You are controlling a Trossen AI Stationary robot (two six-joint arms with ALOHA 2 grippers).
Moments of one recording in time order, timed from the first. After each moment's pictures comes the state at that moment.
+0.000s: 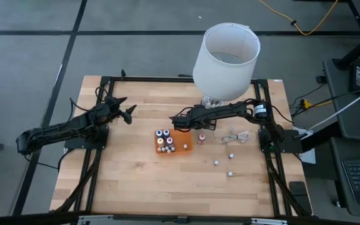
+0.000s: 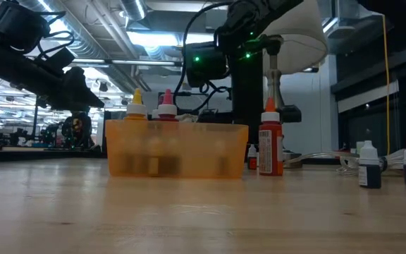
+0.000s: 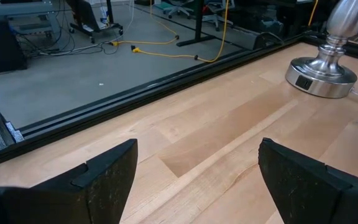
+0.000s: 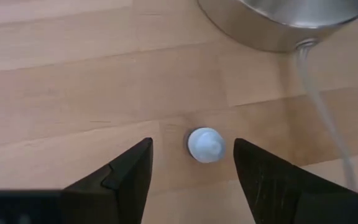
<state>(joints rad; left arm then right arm) 0.41 0.26 0.07 -0.13 -0.45 -0.22 -0.06 2.16 1.60 -1.07 0.42 1.70</state>
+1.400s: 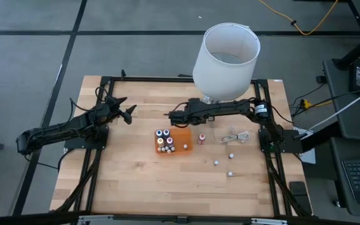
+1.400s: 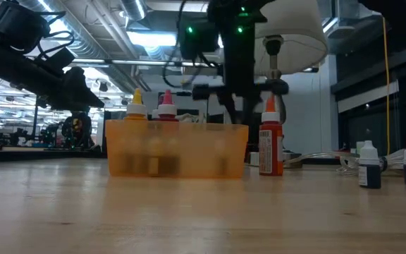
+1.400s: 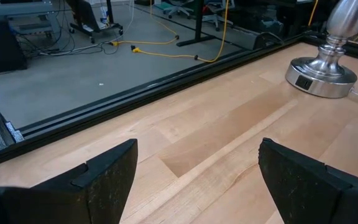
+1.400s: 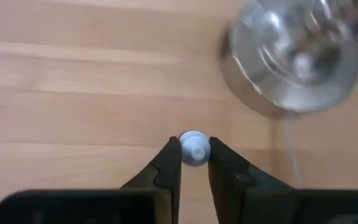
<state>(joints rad) 0.41 0.26 0.07 -0.13 -0.45 -0.22 -0.05 2.15 1.78 -1.22 0.52 1.49</state>
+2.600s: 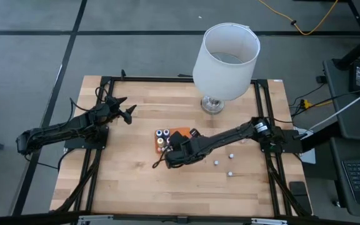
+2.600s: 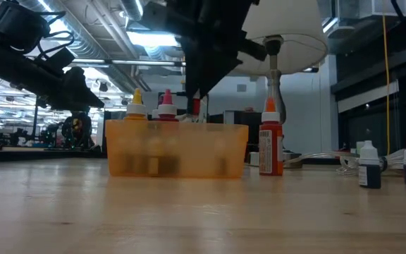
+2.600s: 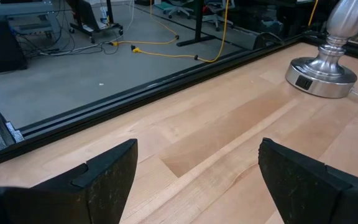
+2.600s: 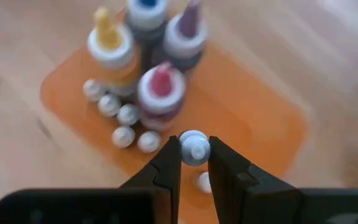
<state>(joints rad) 0.41 0.26 0.07 -0.13 -0.45 -0.22 0.30 2.21 1.96 -1.07 0.56 0.99</state>
